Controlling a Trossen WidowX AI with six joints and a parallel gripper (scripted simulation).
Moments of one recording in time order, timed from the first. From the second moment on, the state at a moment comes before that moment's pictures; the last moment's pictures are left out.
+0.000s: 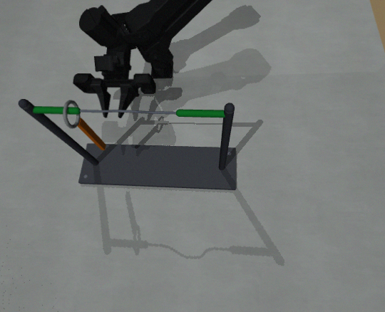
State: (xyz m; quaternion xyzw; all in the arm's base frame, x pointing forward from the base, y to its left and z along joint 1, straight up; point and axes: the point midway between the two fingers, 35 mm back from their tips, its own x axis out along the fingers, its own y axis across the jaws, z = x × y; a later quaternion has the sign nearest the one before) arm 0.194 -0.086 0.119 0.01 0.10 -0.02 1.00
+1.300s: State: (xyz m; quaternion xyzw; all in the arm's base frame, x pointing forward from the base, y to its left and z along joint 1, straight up) arm 0.266 -0.091 0.154 0.00 0.09 -0.02 1.00
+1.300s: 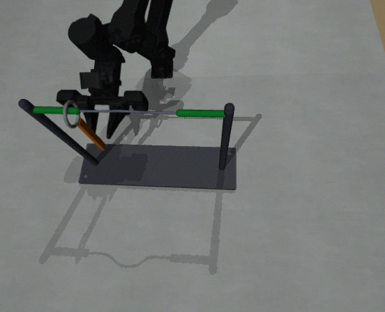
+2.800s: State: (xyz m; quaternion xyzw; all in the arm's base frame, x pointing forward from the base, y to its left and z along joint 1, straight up) arm 0.312 -0.091 0.144 0.00 0.08 -0.02 1.00
